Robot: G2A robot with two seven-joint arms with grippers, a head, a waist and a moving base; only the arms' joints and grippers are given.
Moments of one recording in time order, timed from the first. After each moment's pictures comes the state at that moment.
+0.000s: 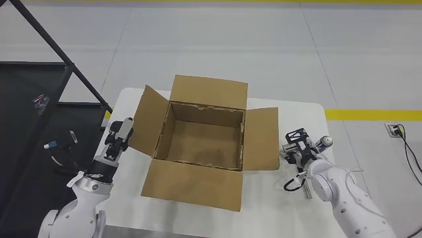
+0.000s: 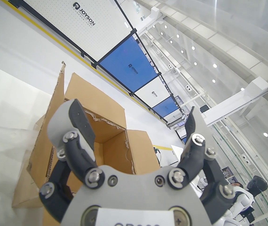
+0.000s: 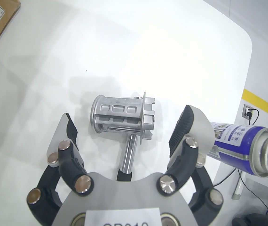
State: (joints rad) left arm 1.42 -1.24 -1.67 -2.01 0.20 -0.18 -0.21; right arm -0.92 -1.05 1.11 -1.23 -1.15 -0.05 0.45
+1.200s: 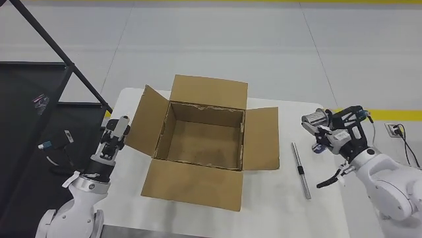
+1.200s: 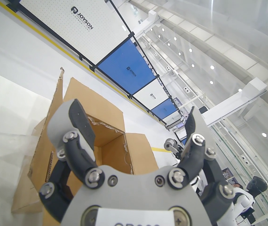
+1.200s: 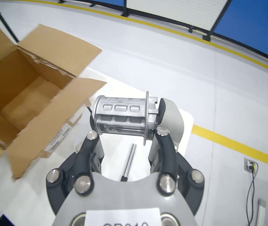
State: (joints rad) left arm 1.43 -1.23 -1.69 -2.01 0.18 -0.21 -0.19; right arm -1.22 -0.98 1.64 -1.94 -0.92 -0.32 0.54
